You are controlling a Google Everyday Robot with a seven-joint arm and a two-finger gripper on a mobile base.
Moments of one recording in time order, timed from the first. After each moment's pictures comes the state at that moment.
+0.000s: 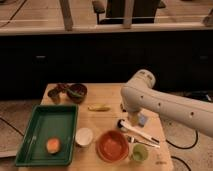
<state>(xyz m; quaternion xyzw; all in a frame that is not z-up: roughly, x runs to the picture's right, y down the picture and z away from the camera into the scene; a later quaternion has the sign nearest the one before) 0.122 0.117 0.713 -0.24 -0.02 -0.12 0.96</state>
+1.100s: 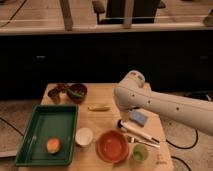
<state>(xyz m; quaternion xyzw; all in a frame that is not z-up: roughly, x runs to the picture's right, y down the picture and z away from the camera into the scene) 0.080 0.107 0.757 -0.21 -0.07 -0.14 0.96</state>
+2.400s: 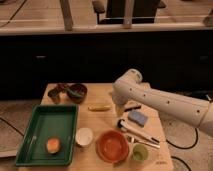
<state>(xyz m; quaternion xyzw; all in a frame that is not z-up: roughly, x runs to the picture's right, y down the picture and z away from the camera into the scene) 0.059 0.091 0.811 -0.21 -0.12 -0.13 0.96</state>
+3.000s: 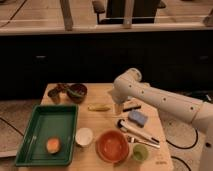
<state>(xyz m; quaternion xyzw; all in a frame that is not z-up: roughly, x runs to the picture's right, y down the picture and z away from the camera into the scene) 0.057 0.086 0.836 -0.22 -0.14 -0.12 0.96</state>
